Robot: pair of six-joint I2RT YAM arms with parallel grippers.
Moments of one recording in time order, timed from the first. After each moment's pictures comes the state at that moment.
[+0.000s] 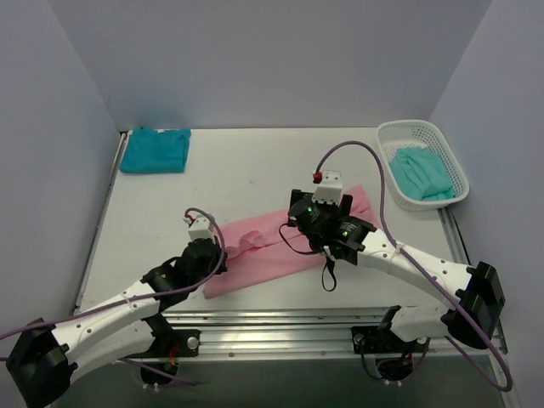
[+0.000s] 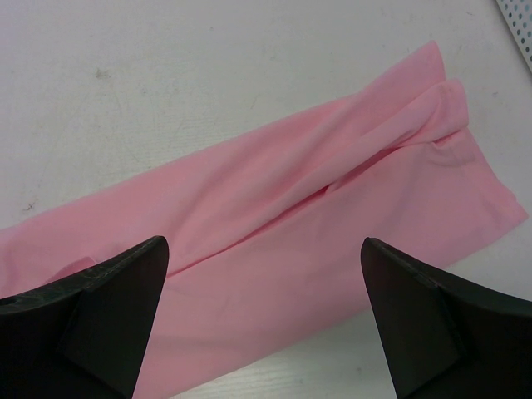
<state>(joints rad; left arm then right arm) -0.82 0.84 0.42 -0.17 -0.41 -0.70 0.92 1.29 1.02 -0.52 0.83 0.71</state>
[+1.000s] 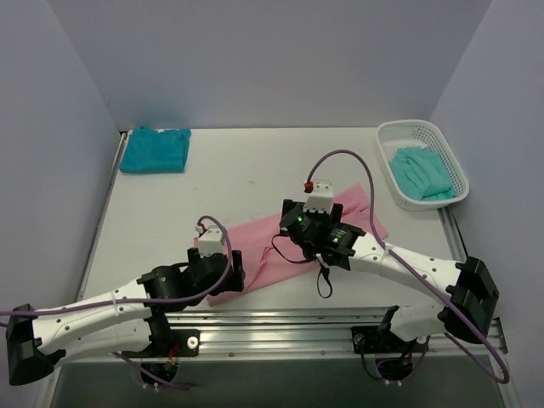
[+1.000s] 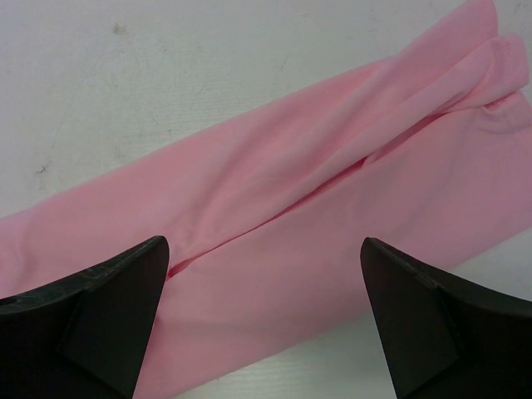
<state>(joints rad) -1.15 0.89 0.65 -0.65 -0.54 -0.88 0.98 1.31 0.98 -0.50 0.81 0.79</state>
